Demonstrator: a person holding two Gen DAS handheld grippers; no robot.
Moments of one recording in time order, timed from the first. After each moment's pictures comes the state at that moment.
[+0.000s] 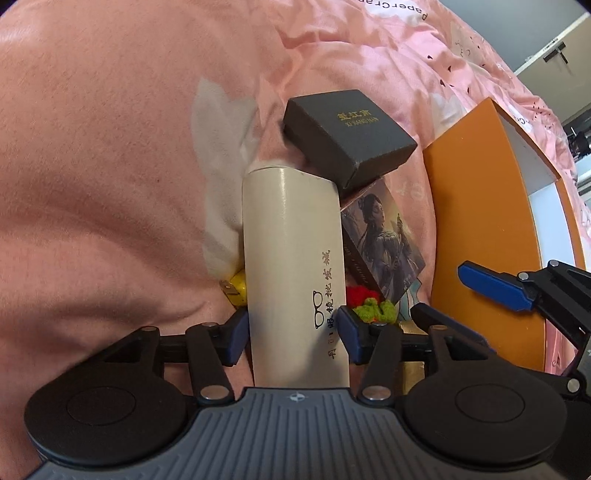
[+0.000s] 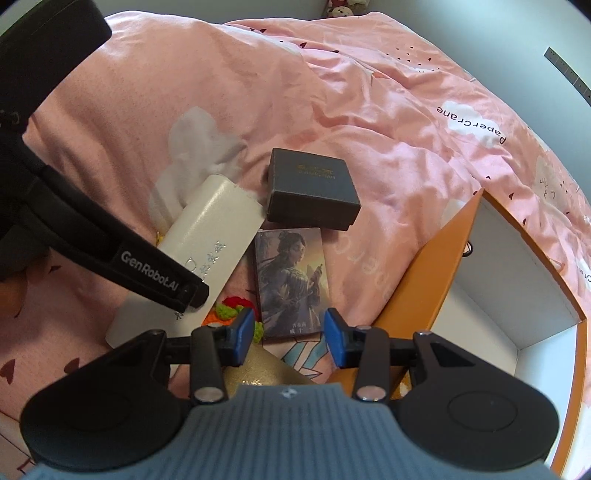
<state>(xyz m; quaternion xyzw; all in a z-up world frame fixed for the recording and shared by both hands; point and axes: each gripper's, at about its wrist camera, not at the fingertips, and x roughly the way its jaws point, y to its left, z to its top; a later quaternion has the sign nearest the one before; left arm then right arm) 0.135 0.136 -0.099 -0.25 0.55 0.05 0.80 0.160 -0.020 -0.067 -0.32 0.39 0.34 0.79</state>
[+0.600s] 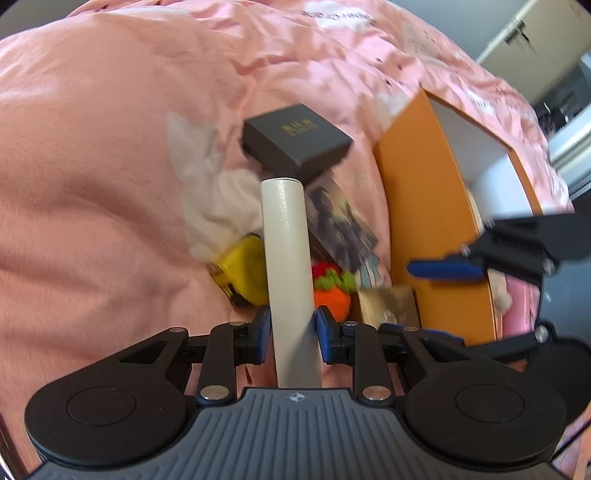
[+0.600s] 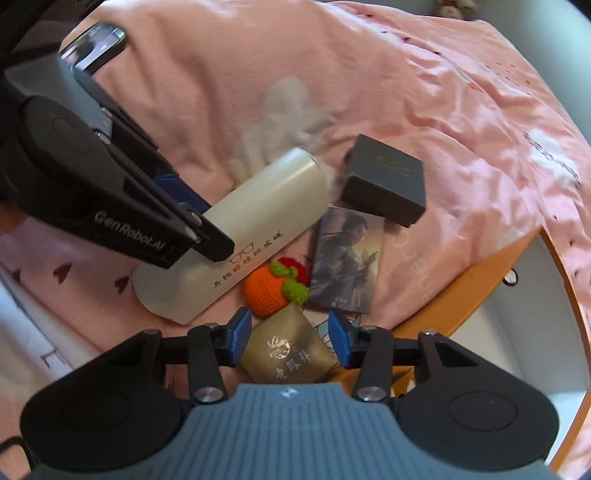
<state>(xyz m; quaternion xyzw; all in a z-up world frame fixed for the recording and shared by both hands) 0.102 0.108 -0.056 -0.20 0.53 0.01 0.82 0.151 -0.025 -0.052 -0.40 0.41 0.47 0.67</state>
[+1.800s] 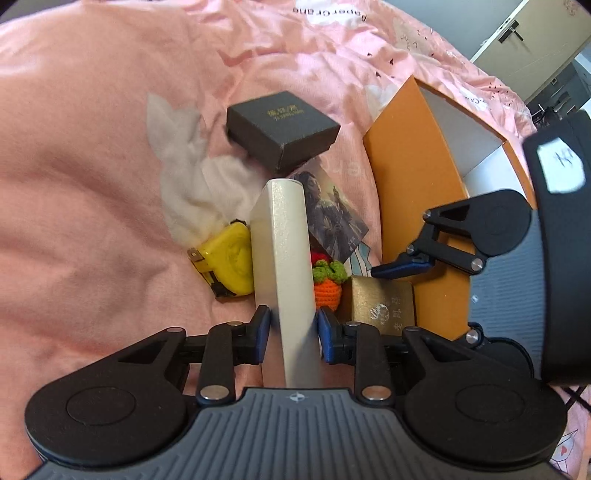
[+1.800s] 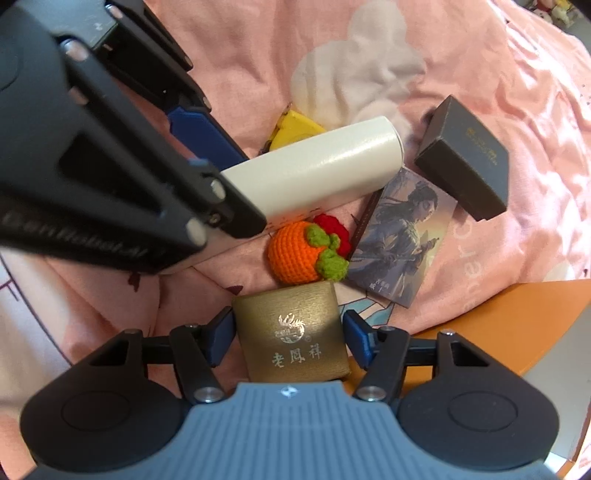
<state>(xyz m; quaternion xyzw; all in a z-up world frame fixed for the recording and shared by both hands) 0.093 0.093 -0.066 -0.21 0.51 0.01 0.83 0.151 -0.011 -0.084 -0.51 0.43 0.49 0.57</state>
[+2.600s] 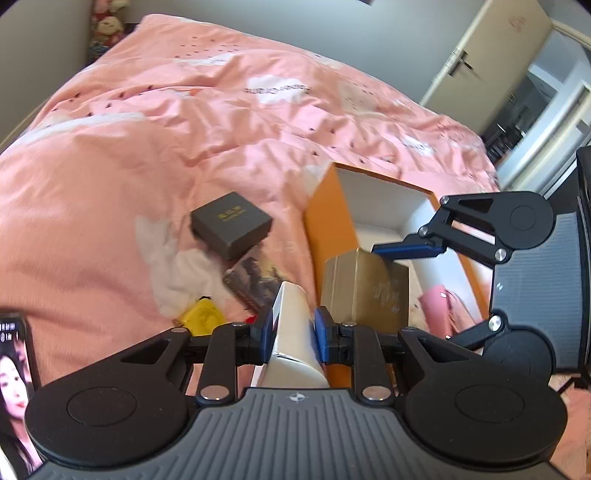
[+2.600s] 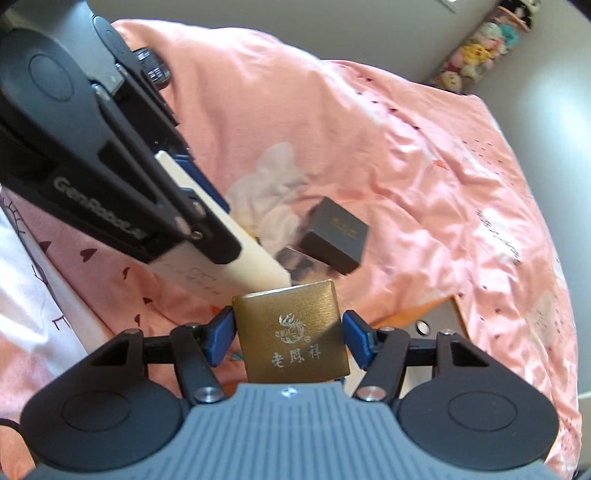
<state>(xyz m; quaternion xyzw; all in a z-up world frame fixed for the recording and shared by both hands) 0.082 0.081 0.028 -0.18 0.44 -0.03 0.88 0.120 -0.054 0.039 -0.47 0.30 0.45 0.70</state>
